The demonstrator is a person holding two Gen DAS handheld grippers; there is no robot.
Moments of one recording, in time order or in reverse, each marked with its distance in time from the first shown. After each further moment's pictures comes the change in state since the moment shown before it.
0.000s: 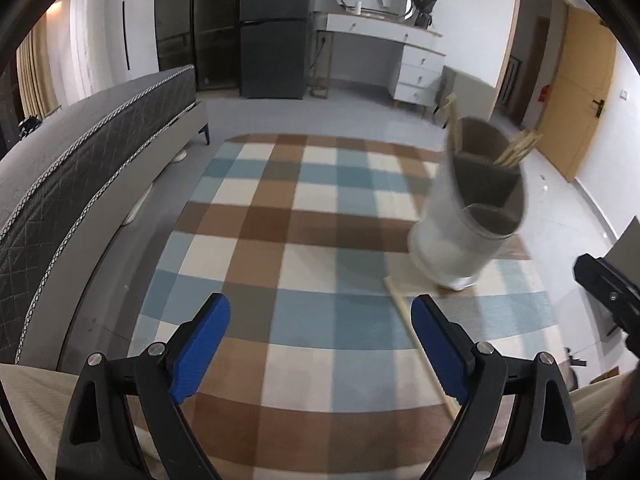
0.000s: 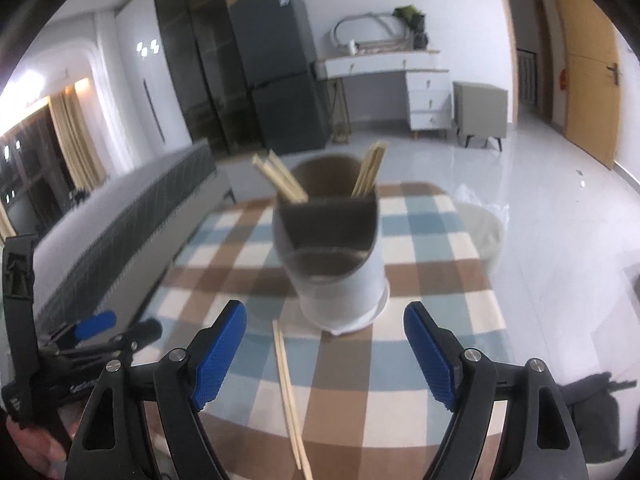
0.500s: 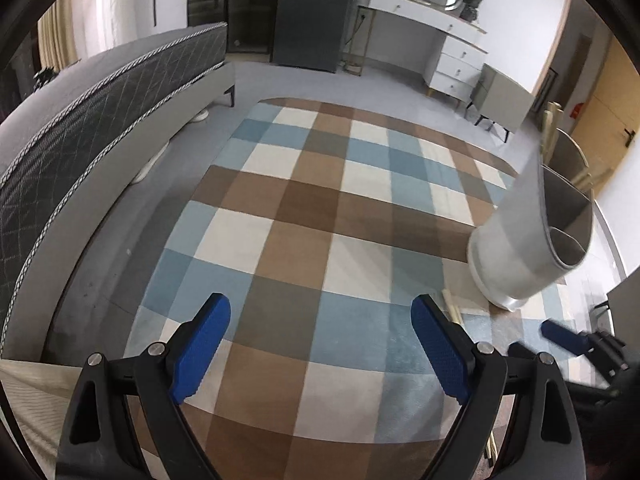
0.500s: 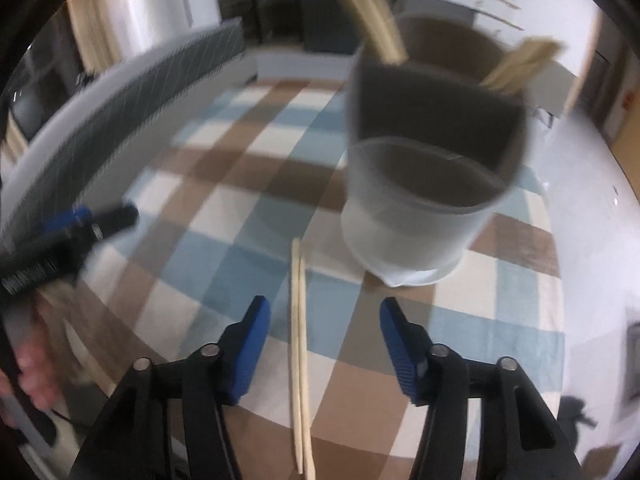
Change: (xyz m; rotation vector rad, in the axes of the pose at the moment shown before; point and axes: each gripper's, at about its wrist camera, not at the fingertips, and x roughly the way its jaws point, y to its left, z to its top) left arm 0.034 0.042 0.011 -0.146 0.096 0.014; right arm 0.105 0.054 -0.023 -0.247 0.361 0.010
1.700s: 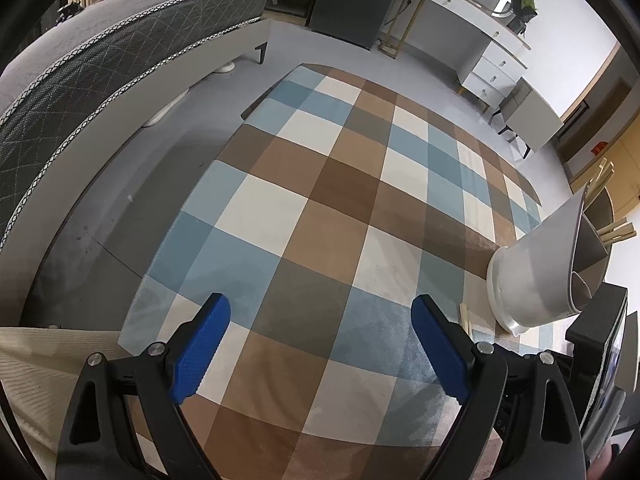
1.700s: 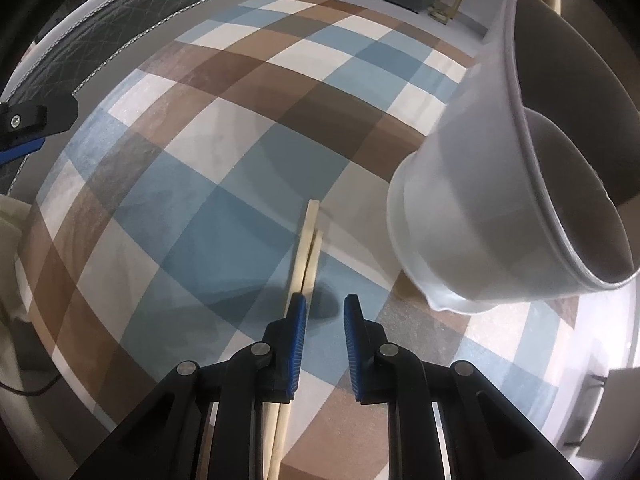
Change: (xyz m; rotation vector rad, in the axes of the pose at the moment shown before) left arm 0.011 0.034 0.009 -0.177 0.123 -0.018; right arm 0.064 0.024 0.017 -0.226 0.230 -0.051
